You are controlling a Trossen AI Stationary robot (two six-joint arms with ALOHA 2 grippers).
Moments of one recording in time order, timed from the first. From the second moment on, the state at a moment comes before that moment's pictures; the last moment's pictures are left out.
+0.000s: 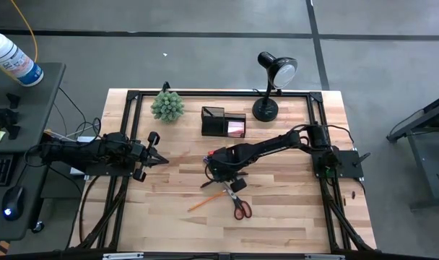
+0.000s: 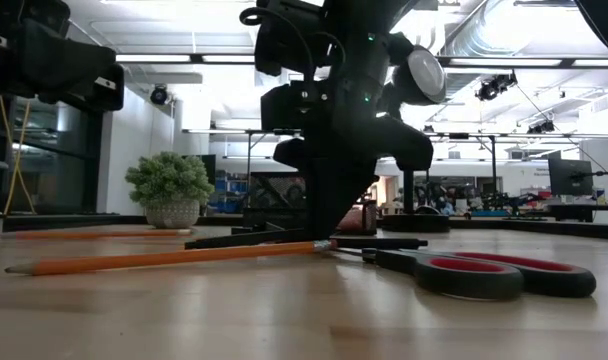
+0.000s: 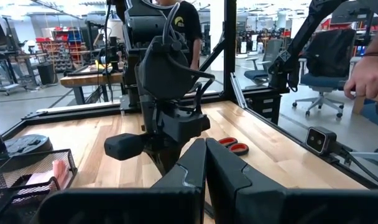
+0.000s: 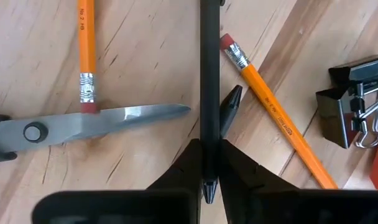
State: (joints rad) left arm 0.08 0.05 0.01 0.05 0.22 0.06; right arm 0.11 2.12 1.52 -0.67 -0.04 -0.38
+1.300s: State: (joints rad) left arm 0.08 0.05 0.01 0.05 0.22 0.07; right arm -0.25 2.12 2.22 -1.35 0.61 -0.42
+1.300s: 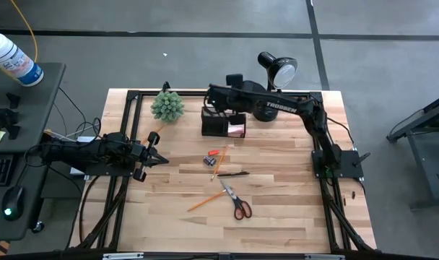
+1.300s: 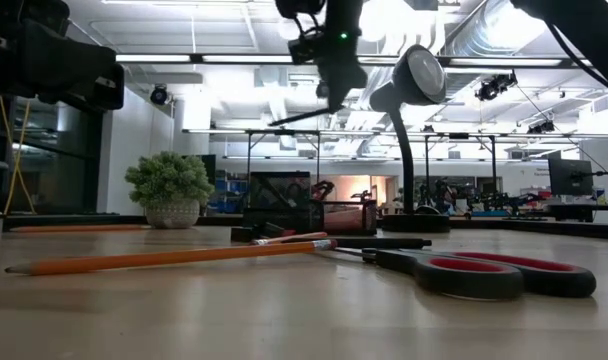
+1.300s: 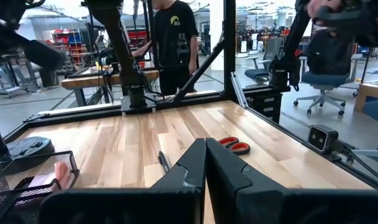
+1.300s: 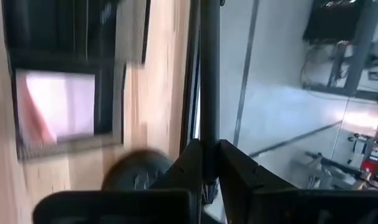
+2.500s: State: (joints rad) left arm 0.08 0.05 0.01 0.04 0.18 0.08; right arm -0.25 2.29 2.22 -1.27 0.73 -0.83
